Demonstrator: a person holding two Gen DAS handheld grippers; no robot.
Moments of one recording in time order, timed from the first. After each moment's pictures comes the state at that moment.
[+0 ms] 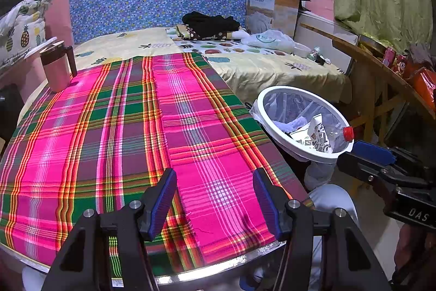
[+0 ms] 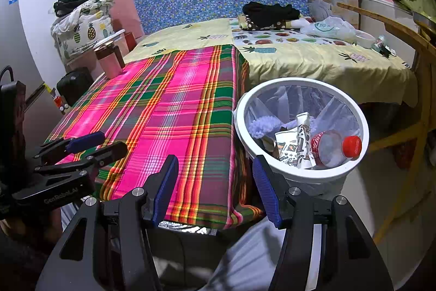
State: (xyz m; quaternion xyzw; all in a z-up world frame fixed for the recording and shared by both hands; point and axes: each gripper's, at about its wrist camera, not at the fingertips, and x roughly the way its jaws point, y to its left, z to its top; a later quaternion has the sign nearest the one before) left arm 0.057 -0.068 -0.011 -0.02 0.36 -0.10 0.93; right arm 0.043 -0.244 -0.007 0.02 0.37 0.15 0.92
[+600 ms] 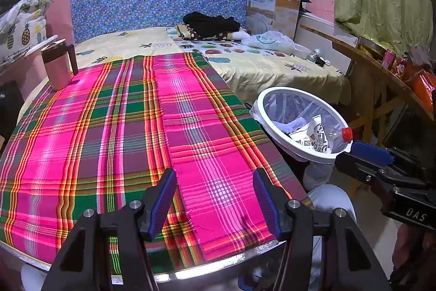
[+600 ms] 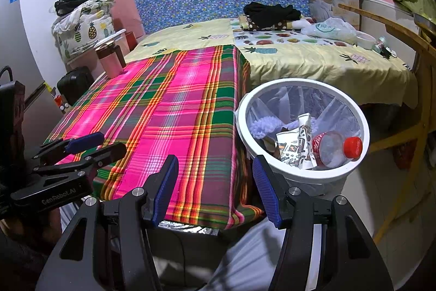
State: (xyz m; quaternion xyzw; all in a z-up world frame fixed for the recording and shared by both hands) left arm 0.054 -0.068 -0.007 -0.02 0.36 -0.11 0.93; right arm 0.042 -0.243 -0.007 0.02 0.37 0.15 0.92
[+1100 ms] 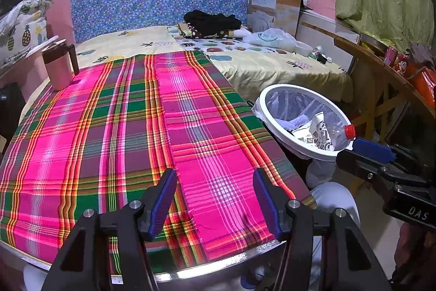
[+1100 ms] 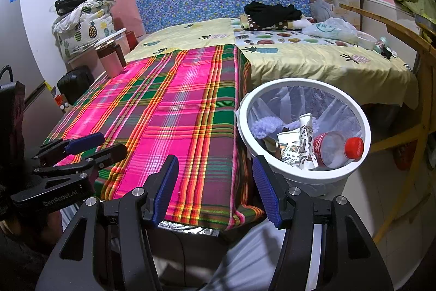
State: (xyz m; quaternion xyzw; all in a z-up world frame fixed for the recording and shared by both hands) left arm 0.056 -0.067 -0.009 -0.02 0.37 -0.10 0.92; right arm 0.042 -0.241 -0.007 0.02 0.37 0.15 0.92
